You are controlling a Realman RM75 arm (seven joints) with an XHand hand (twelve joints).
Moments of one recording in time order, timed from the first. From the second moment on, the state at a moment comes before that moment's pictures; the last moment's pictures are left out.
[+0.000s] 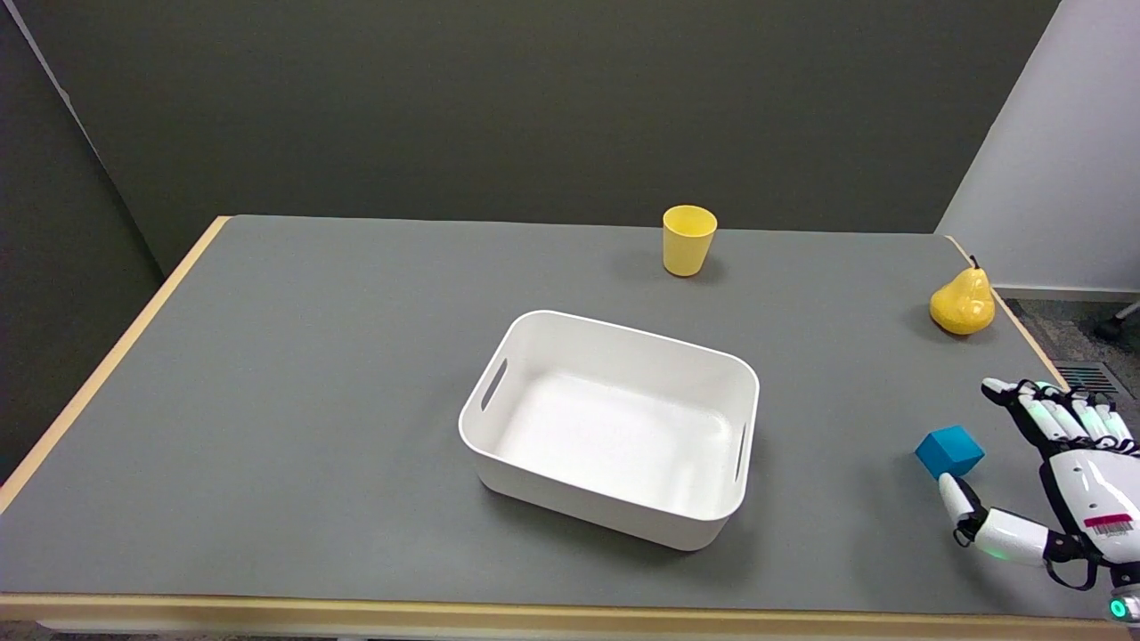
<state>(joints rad) -0.84 -0.87 -1.82 1.26 1.16 1.44 0.05</state>
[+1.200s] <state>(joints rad) -0.70 -0.87 -1.85 1.16 1.21 1.30 0.04</state>
